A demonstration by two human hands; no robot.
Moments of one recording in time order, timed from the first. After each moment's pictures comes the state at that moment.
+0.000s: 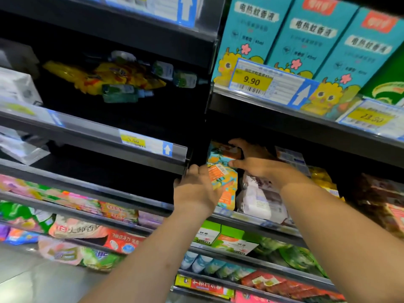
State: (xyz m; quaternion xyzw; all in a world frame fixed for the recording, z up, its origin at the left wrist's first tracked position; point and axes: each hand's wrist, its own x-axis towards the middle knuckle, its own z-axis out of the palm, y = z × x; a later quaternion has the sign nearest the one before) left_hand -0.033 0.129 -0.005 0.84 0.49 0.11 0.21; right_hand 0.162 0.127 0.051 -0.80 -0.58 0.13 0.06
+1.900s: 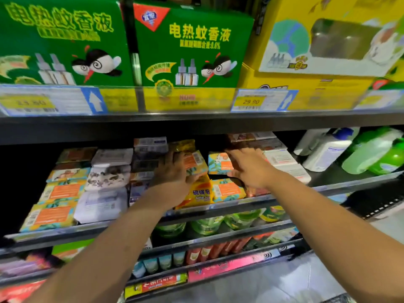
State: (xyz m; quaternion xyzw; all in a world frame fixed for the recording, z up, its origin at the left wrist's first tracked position) left_hand 0.219 -0.028 0.036 0.92 0.33 0.04 0.18; right_hand 0.411 -0.169 0.050 -0.87 -0.49 0.03 0.01
